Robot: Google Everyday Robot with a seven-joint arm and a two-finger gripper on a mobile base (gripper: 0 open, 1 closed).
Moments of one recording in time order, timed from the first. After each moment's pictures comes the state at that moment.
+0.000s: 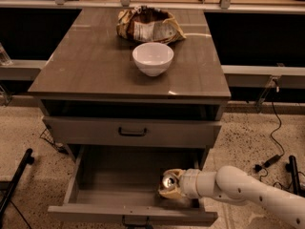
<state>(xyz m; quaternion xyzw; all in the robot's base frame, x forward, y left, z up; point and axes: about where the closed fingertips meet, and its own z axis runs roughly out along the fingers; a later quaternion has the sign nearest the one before) 0.472 -0.065 0.469 -0.51 0.72 0.24 0.40</state>
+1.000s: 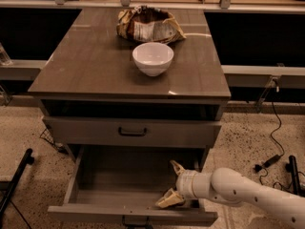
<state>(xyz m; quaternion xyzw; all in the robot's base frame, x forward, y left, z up) 0.473 -0.056 0.461 -0.52 0.73 0.22 0.39</state>
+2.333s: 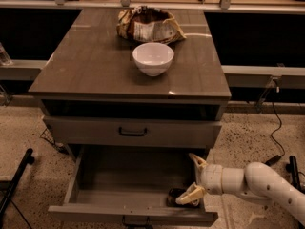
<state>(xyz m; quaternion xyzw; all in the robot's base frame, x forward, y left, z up) 0.473 -0.119 0.514 -0.47 0.70 0.31 0.44</state>
